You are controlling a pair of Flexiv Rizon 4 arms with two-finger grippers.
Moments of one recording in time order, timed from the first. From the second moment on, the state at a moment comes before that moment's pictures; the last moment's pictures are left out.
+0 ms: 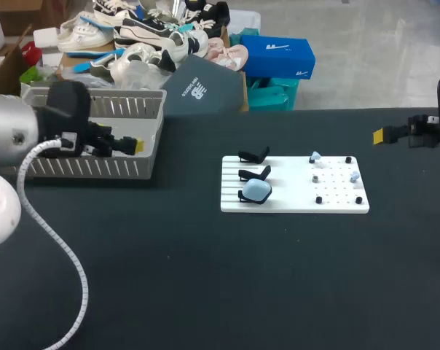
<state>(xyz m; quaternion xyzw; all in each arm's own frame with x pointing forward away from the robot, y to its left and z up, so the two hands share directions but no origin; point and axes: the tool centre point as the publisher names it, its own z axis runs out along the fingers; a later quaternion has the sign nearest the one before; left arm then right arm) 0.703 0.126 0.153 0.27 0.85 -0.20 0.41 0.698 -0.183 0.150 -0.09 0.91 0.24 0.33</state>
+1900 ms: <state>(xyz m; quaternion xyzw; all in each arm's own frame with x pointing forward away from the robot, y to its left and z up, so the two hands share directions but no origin) 0.669 -0.059 0.065 0.60 0.60 -0.37 0.38 0.698 -0.183 0.150 -0.09 0.91 0.24 0.33</state>
